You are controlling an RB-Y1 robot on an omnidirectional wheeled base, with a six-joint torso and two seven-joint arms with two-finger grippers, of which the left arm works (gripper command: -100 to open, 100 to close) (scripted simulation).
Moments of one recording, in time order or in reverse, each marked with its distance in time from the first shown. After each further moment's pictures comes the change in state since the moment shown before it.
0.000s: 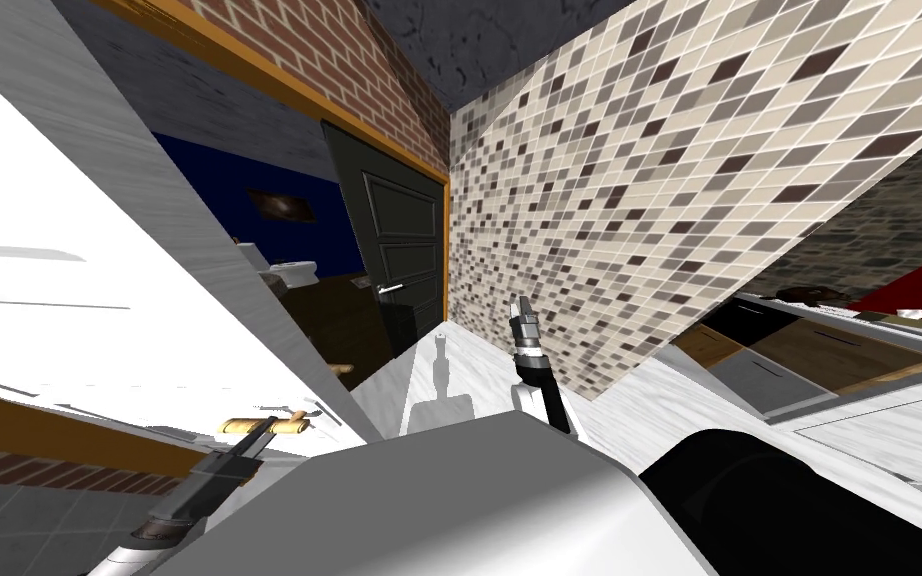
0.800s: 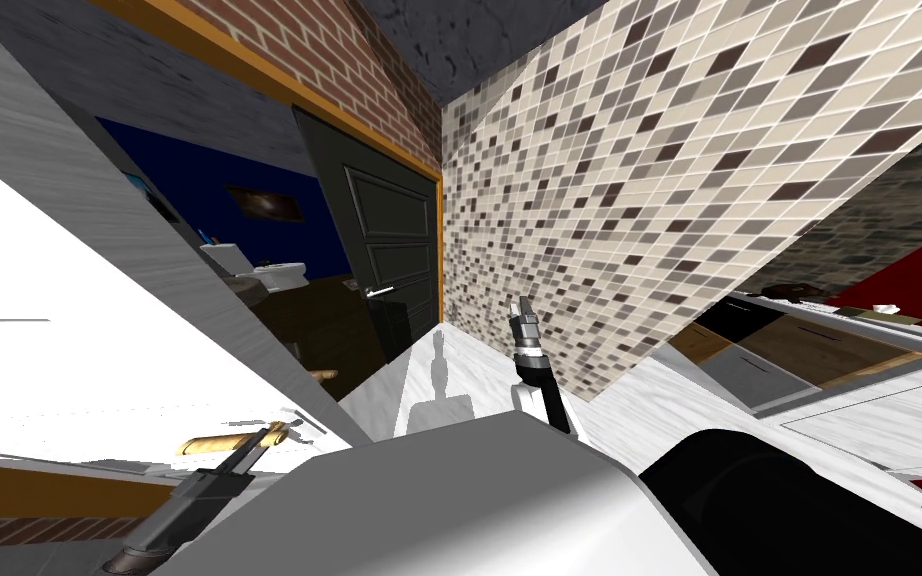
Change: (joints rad) arm 0.000 -0.013 -0.008 0.079 -0.025 -0.123 -0.001
